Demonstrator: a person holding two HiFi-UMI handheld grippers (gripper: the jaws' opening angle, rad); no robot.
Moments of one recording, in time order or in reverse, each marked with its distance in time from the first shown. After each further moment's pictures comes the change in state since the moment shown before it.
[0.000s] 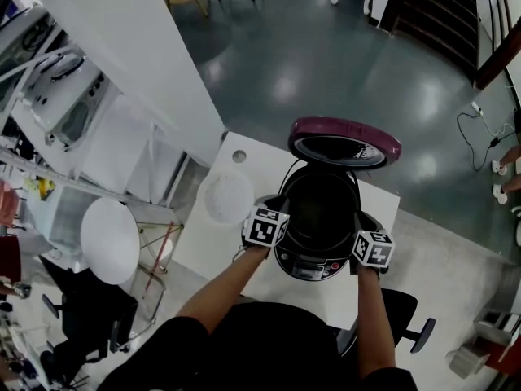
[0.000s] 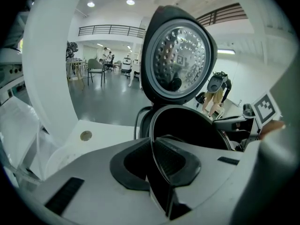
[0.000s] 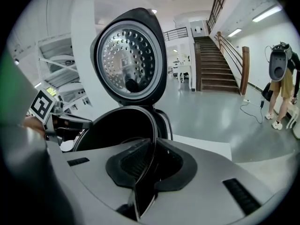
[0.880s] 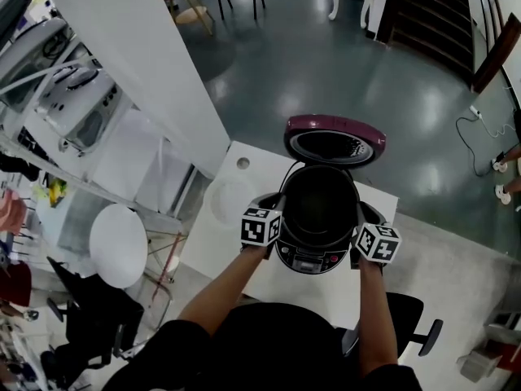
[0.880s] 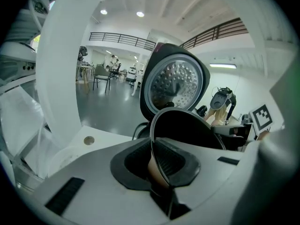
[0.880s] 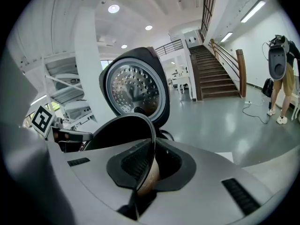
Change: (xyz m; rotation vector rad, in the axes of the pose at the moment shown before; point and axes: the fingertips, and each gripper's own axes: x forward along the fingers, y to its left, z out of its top) left arm -0.056 -0.015 0.034 -0.089 -0.138 0.002; right arm -0.047 0.015 0.052 0.061 -0.165 0.053
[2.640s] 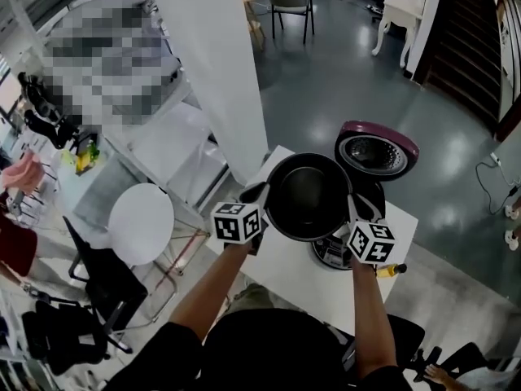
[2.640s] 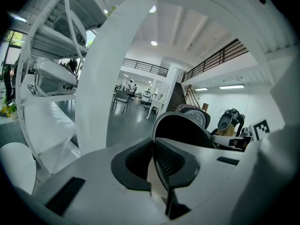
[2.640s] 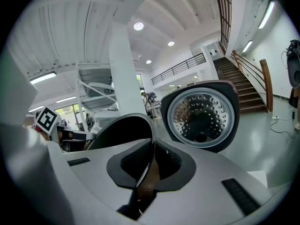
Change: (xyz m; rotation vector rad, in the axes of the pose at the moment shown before) left arm -0.199 0.087 0.039 -0.095 -0.307 0.148; right arm -0.034 0.195 0.050 -0.131 -0.190 0.259
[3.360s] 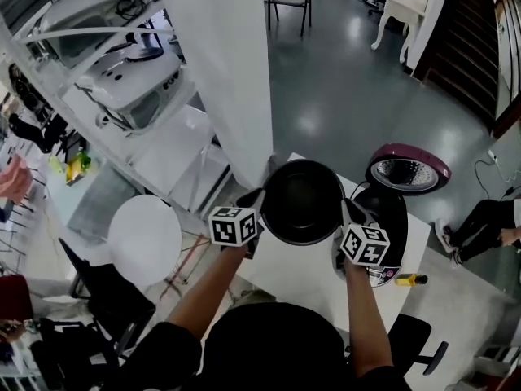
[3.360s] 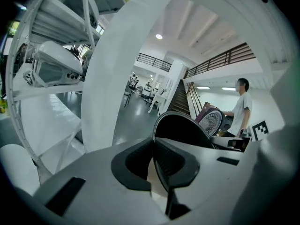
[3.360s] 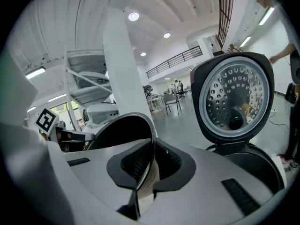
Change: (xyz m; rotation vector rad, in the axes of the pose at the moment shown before) left arm 0.023 0.142 0.008 -0.056 0.087 -0.037; right arm 0.112 0.077 -0.032 0.038 0.086 -0.065
